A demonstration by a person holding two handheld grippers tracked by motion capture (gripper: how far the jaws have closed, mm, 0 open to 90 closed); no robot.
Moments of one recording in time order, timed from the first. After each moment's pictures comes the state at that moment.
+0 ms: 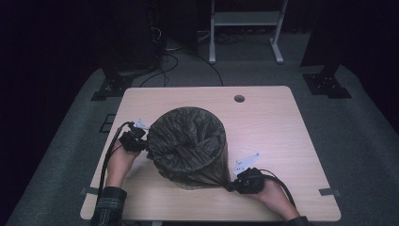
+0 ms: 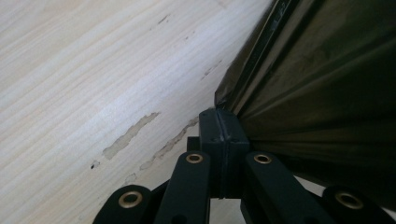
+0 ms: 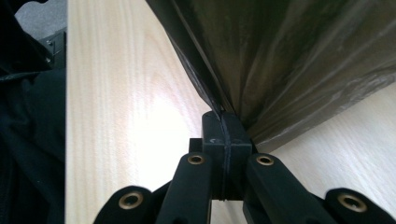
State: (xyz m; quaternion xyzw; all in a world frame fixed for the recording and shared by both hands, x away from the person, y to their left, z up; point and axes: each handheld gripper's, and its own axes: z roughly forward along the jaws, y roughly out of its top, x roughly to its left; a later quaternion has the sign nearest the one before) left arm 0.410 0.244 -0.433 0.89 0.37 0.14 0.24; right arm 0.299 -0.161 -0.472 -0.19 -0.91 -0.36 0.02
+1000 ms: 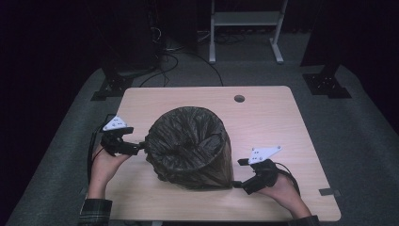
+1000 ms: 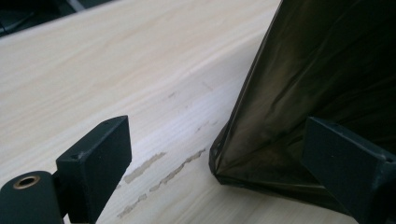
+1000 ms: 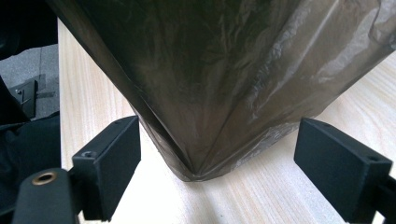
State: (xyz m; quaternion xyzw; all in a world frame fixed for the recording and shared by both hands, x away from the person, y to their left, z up) left arm 0.369 0.286 -0.385 0.81 0.36 0.18 0.43; right arm 0.298 -0.189 -0.433 -0.22 -0.87 -0.44 -0.05
